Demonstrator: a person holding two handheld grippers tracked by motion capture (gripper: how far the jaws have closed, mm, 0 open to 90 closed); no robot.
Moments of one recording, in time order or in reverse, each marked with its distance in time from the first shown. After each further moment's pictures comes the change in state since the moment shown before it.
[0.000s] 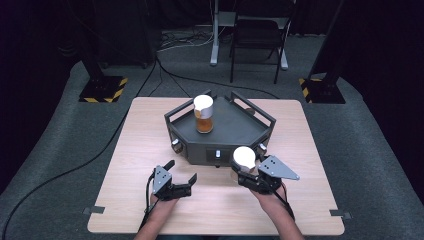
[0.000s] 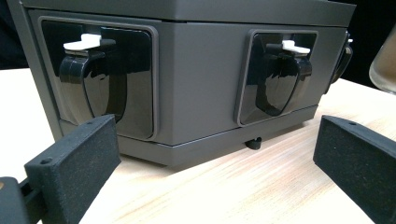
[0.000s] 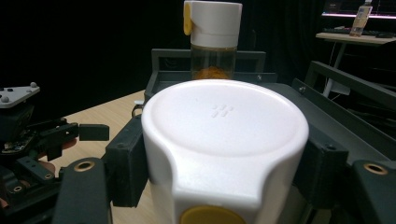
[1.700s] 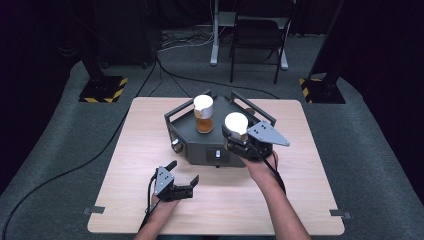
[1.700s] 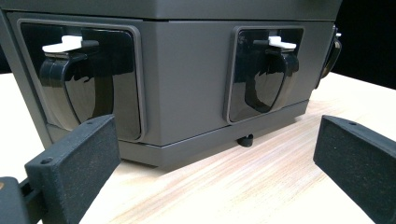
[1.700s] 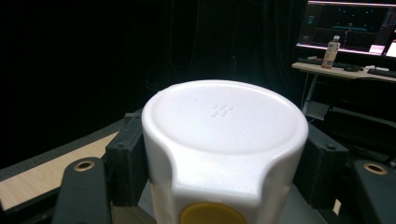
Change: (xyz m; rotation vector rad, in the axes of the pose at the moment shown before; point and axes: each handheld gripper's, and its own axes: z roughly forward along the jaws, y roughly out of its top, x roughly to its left) left arm -0.001 0.001 0.001 0.006 -0.025 0.020; right arm 0.007 0.071 0.048 -0.065 -0.087 -0.032
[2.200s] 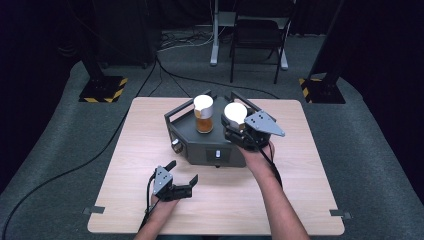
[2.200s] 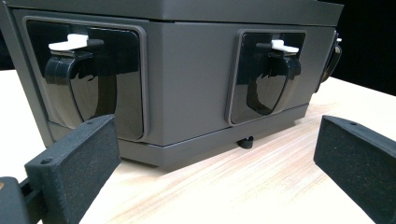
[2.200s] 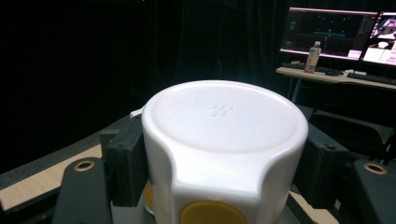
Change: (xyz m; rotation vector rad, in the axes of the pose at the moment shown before) left arm 0.002 -0.001 -0.001 -0.008 -0.002 -0.020; right arm 0.001 0.006 0.022 -0.024 -0.059 -0.006
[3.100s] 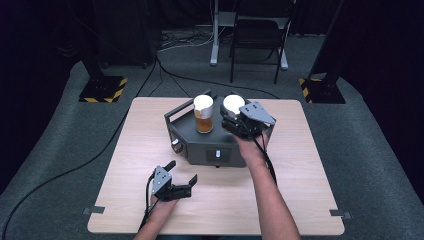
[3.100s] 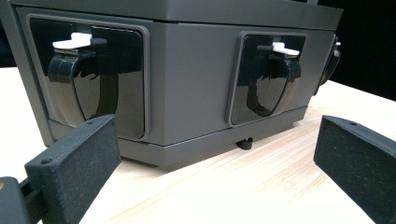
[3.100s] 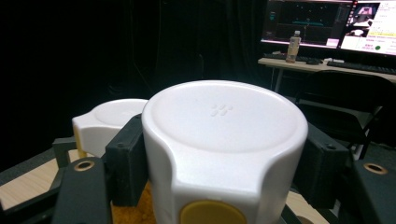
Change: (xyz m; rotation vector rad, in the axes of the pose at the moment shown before) left arm 0.002 -0.001 -0.001 -0.004 -0.006 -0.016; right arm 0.002 -0.007 0.040 0.030 -0.087 0.035
